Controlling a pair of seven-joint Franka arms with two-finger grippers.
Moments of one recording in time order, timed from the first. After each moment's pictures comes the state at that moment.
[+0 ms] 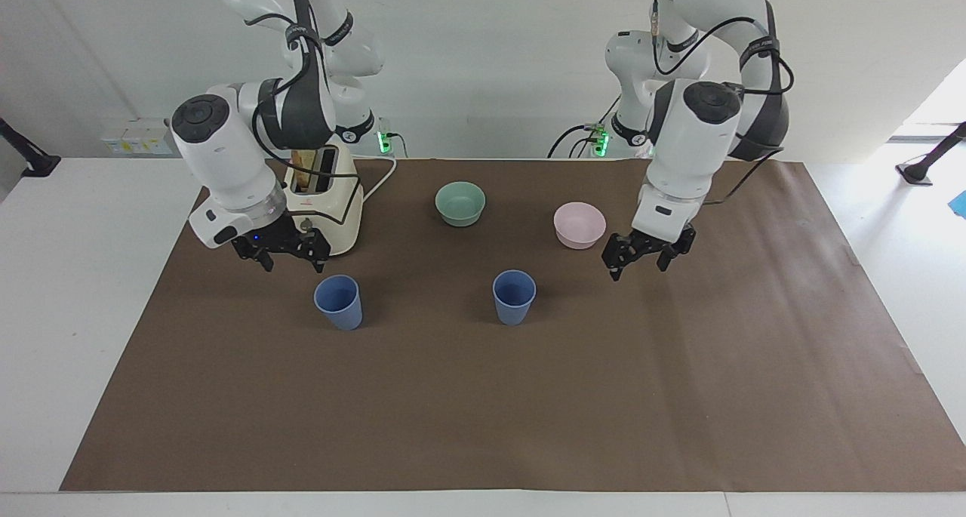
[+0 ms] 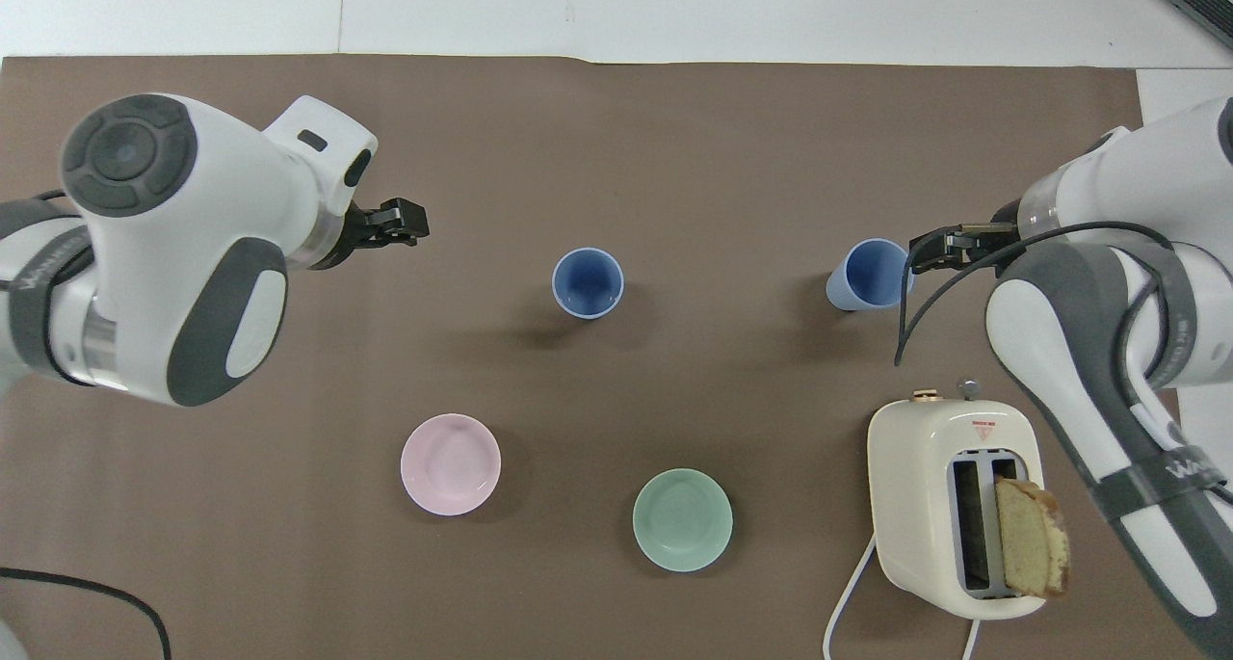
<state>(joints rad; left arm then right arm) -0.25 0.15 -0.05 -1.76 0.02 2.02 -0.44 -0.11 0.17 0.15 -1.82 0.00 2.00 0.09</state>
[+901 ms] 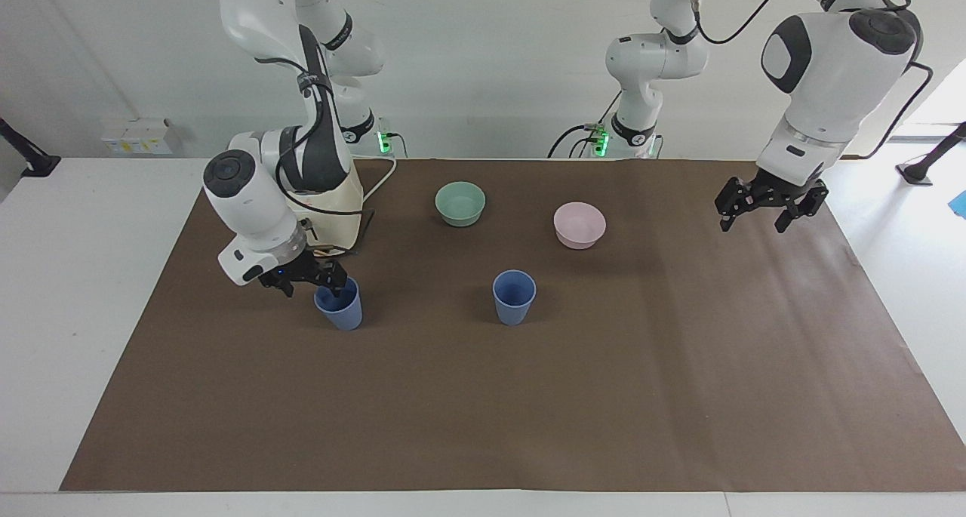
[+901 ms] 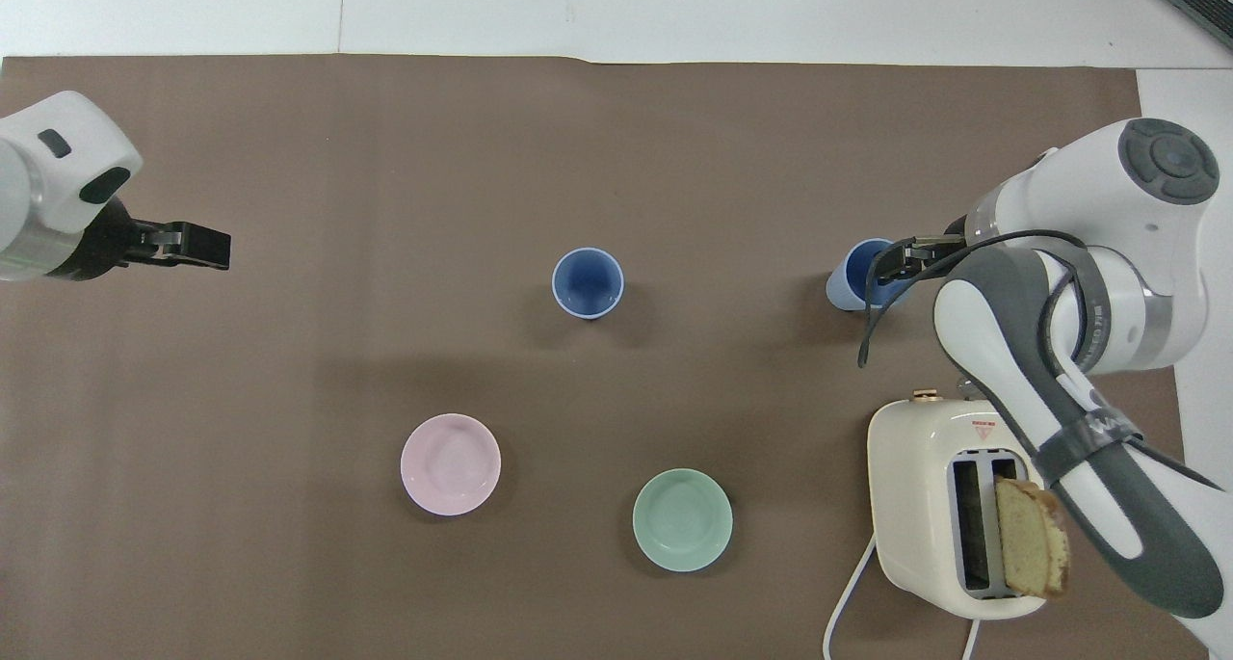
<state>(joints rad) -0.02 -0.02 -0.04 -1.76 0.01 1.83 0.05 -0.09 0.29 0.15 -1.85 0.00 2.13 0.09</state>
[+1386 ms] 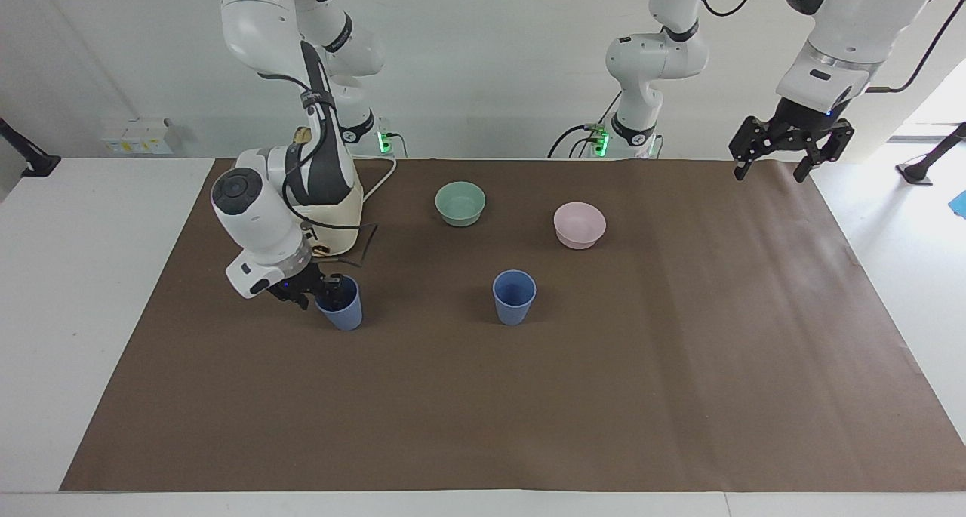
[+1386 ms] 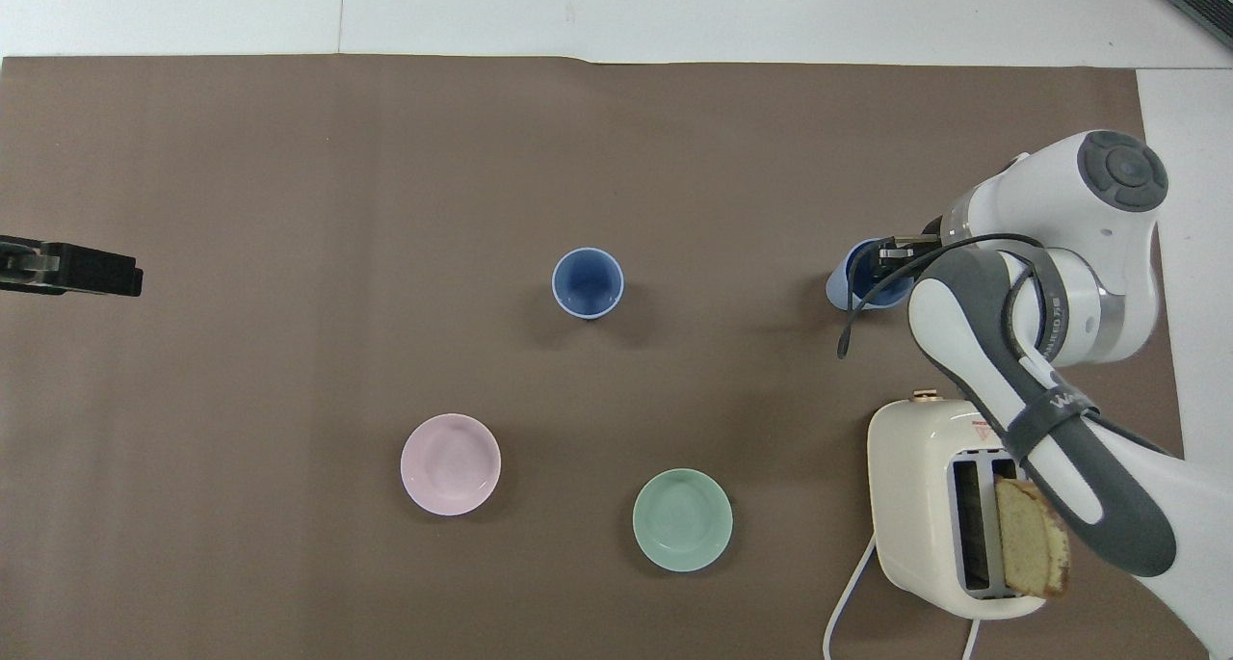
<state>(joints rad) -0.01 -0.07 -0.07 -1.60 0.01 1.61 0.05 -0.09 0.32 0.15 -1.85 0.00 2.17 0.09</state>
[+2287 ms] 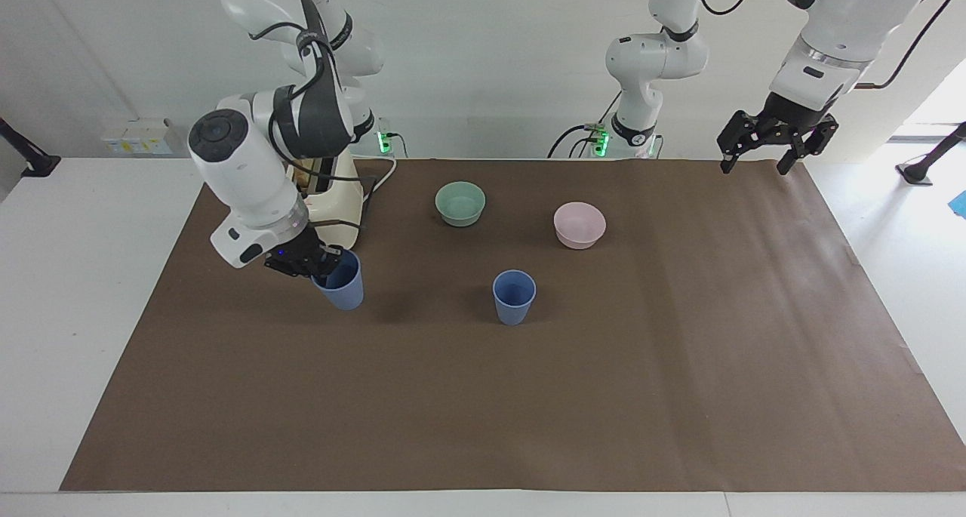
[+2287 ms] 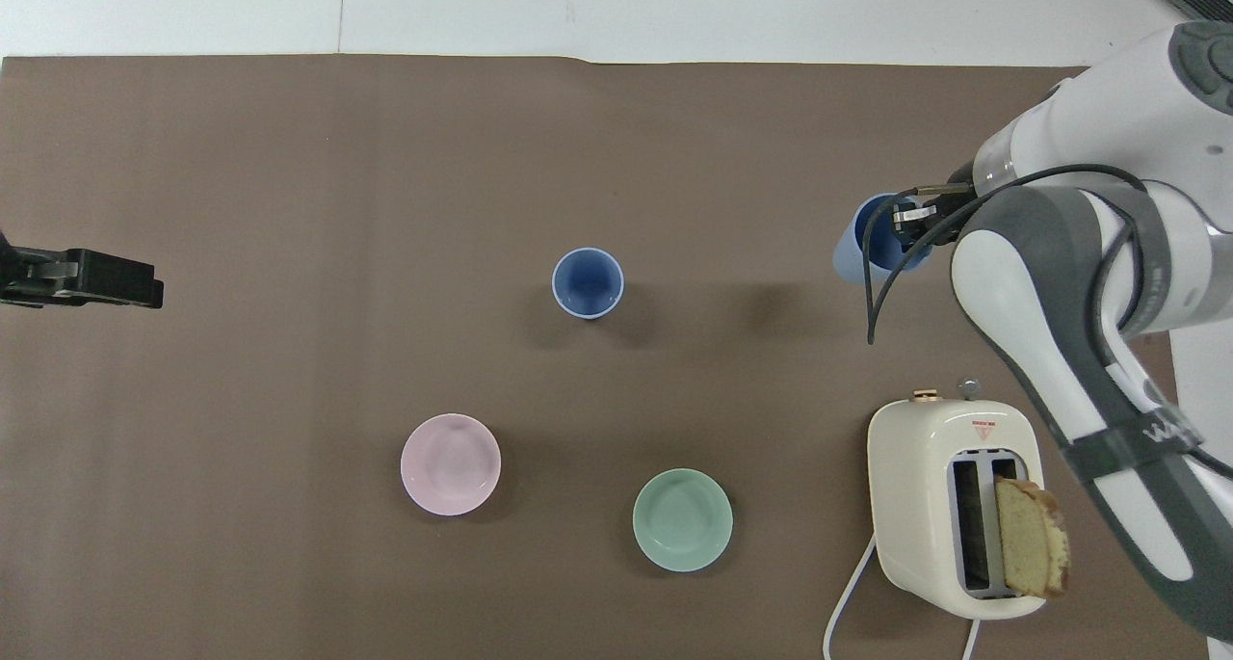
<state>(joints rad) -0.01 -0.07 -0.08 -1.61 -0.03 1.57 -0.02 -0.08 0.27 0.22 -1.57 0.01 1.82 0.13</state>
